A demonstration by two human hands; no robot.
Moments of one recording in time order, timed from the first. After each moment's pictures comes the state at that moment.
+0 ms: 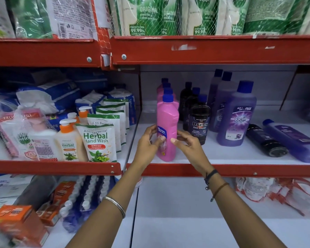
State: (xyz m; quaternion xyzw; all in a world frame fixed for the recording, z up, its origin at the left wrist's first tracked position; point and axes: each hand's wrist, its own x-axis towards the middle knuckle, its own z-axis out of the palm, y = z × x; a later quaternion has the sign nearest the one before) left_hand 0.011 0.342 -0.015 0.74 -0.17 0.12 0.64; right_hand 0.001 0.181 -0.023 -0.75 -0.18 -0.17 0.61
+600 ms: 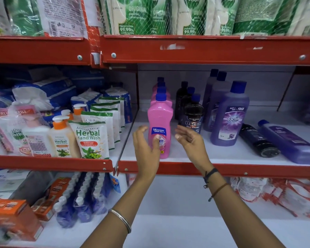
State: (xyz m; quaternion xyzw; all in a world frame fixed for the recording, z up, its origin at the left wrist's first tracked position) left_hand -0.021 0.300 -0.028 0.72 -0.07 0.39 0.58; right_hand -0.004 0.156 -0.015 -0.74 -0.12 -0.20 0.63
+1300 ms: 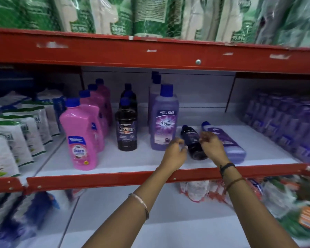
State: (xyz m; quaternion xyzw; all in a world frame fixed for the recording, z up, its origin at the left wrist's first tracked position) left_hand 0.010 0.019 -0.026 0.81 -0.18 0.01 0.56; right_hand 0.004 -0.127 -0.011 -0.87 0.12 -0.24 0.42
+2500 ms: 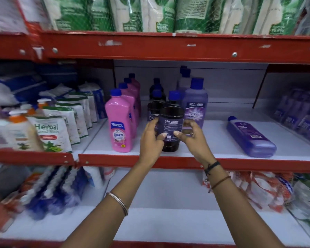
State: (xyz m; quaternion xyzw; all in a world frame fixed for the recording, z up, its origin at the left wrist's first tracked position) left_hand -0.025 0.167 -0.007 0.76 -0.13 0.24 0.59; right_hand -0.027 0.022 -0.003 -0.75 -0.11 -0.20 0.62
